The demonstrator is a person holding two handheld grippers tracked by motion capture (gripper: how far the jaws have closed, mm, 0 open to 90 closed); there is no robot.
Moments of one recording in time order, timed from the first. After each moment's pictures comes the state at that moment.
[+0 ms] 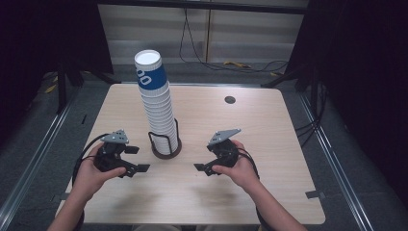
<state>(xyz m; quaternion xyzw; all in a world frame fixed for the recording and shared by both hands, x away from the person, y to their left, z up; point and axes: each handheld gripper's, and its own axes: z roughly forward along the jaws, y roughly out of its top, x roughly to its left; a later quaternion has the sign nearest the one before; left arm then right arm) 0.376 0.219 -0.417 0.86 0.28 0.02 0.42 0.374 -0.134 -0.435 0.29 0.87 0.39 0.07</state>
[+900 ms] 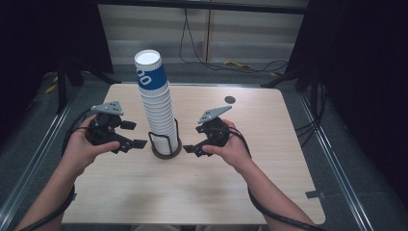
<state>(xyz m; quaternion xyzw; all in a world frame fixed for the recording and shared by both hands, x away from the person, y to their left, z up) 0.404 0.218 -0.340 0.87 0.26 0.04 0.42 0.406 -0.105 -0.382 0.26 0.87 0.41 0.08</state>
